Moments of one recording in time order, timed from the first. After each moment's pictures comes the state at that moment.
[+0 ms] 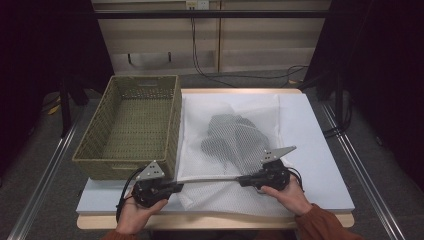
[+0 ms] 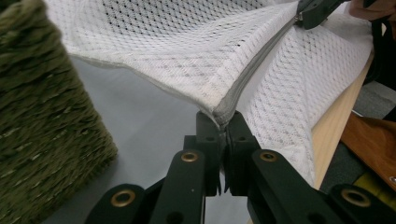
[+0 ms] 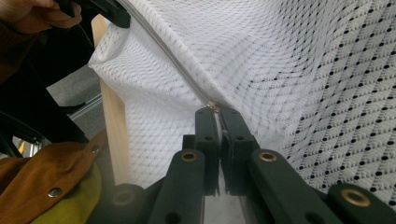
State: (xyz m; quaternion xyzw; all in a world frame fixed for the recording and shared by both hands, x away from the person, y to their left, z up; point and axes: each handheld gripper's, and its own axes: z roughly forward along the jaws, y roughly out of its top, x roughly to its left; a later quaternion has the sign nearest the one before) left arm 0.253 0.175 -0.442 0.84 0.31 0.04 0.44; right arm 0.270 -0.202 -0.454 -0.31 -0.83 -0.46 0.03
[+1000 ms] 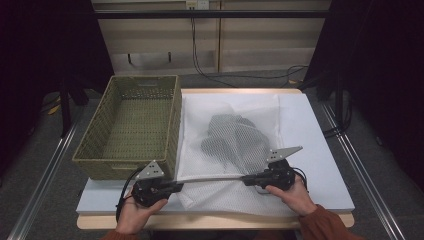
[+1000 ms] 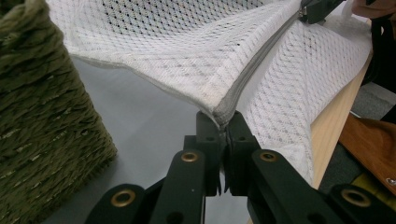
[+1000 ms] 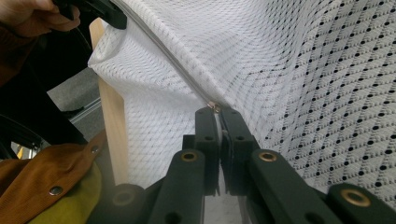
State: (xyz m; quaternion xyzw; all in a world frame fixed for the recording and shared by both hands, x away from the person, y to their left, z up) left arm 0.254 0.175 -0.441 0.84 0.30 0.04 0.44; right arm 0.267 -0.214 -0.452 -0.32 -0.83 -0.47 0.03
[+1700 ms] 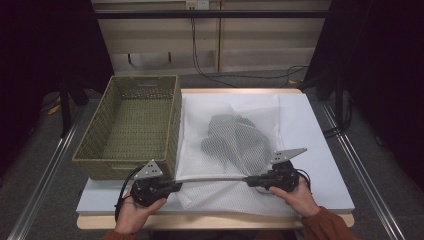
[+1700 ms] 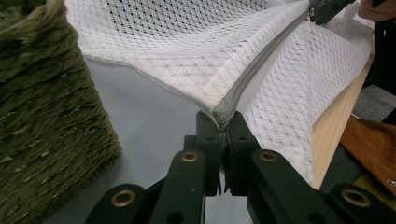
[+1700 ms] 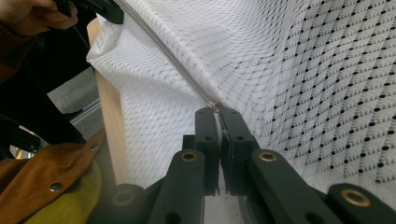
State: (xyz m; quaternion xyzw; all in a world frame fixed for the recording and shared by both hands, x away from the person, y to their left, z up) left arm 0.254 0.178 -0.441 0.84 0.31 0.04 0.44; right arm 0.262 -0.223 -0.454 -0.32 -0.82 -0.47 0.02
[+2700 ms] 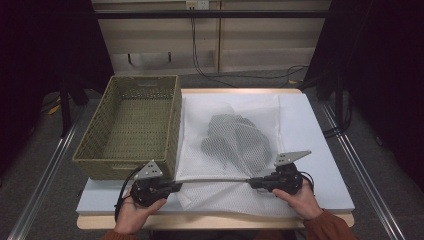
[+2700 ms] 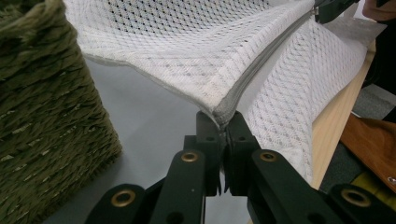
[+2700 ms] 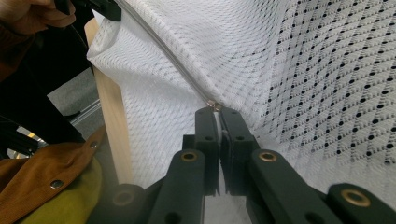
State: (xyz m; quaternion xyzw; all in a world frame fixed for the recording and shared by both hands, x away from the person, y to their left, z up) left arm 0.254 0.178 -0.440 0.84 0.31 0.04 0.44; right arm 0.255 -0.230 -0.455 -0.33 -0.82 -0.47 0.02
